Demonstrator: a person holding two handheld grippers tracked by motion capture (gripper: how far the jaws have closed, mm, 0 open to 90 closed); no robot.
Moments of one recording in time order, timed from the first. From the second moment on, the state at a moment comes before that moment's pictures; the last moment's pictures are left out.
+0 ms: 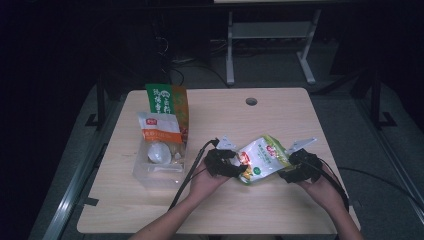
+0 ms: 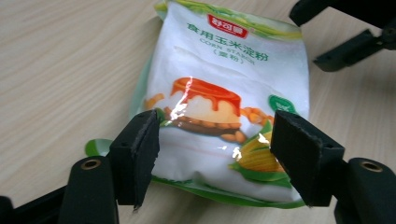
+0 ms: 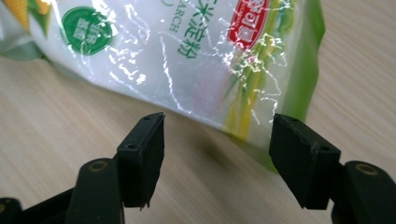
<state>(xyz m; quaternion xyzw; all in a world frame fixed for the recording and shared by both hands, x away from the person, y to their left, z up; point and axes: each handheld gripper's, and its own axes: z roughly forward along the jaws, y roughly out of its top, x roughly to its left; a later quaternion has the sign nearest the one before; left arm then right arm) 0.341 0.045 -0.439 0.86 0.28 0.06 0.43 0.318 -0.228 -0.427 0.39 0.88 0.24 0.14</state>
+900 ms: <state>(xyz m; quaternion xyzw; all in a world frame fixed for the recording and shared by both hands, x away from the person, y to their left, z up) 0.341 0.046 -0.441 0.85 0.30 0.01 0.43 0.339 -0.218 -0.426 0.41 0.87 0.23 0.15</state>
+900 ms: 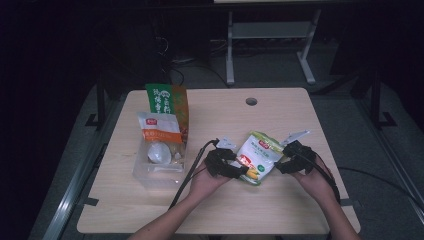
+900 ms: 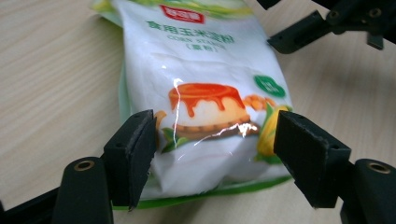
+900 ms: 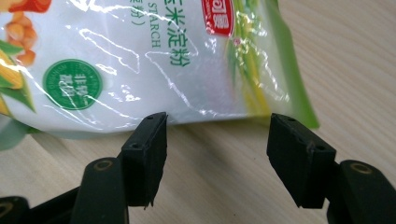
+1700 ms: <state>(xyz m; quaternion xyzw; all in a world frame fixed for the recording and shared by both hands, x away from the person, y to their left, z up) 0.325 0.044 -0.440 0.86 0.27 -0.02 0.42 0.361 -0.213 -0.420 0.45 0.84 0.29 0.08</state>
